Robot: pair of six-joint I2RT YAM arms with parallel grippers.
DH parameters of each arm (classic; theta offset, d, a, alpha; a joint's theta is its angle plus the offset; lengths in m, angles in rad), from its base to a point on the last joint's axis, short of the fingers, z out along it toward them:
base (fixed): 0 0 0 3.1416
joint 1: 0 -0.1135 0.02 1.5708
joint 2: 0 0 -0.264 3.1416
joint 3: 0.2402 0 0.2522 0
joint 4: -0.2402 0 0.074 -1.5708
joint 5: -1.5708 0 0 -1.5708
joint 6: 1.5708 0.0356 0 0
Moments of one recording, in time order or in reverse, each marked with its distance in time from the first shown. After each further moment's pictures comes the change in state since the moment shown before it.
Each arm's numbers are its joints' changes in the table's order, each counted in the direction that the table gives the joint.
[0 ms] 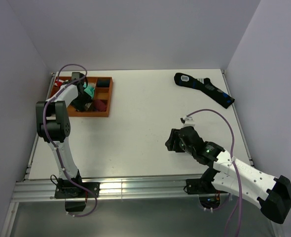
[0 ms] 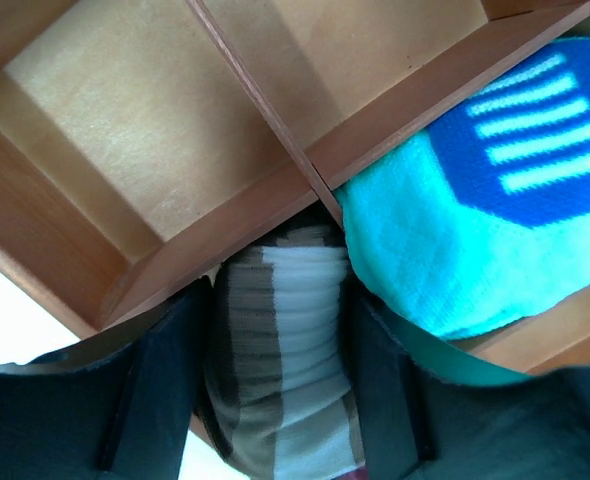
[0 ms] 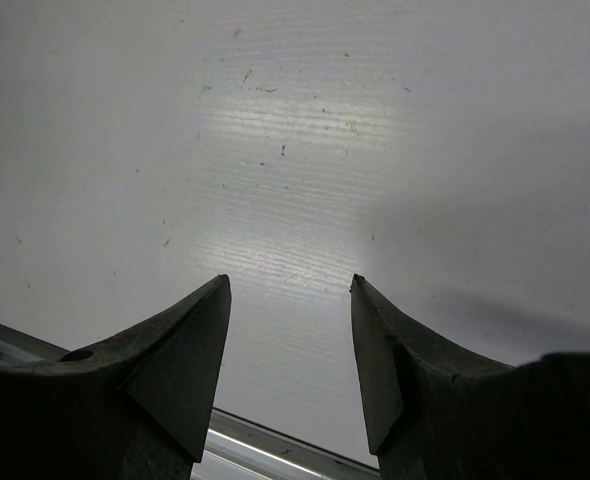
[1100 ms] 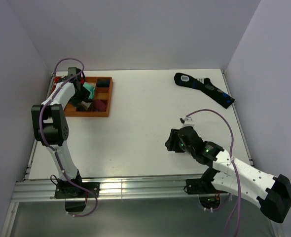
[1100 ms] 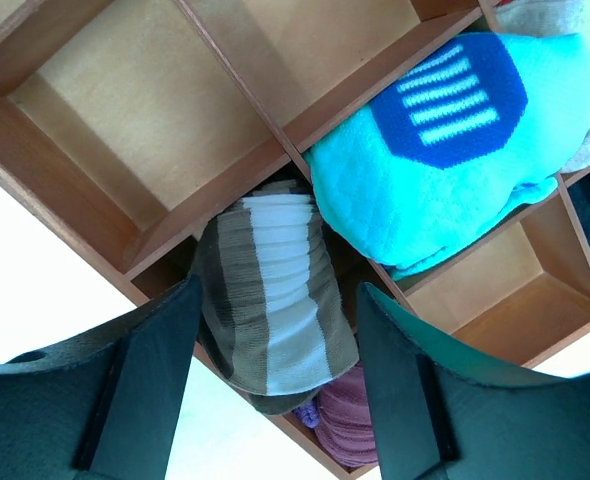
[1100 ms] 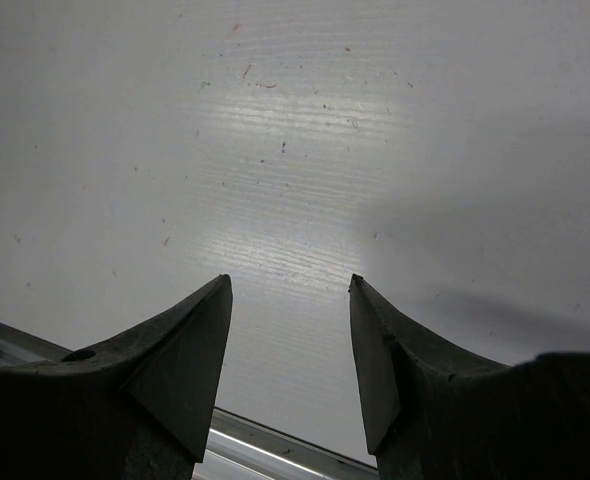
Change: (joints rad) left arm -0.004 -0.077 0.043 -0.071 -0.034 0.025; right arm 0.000 0.013 -0.003 0.008 0.009 0.005
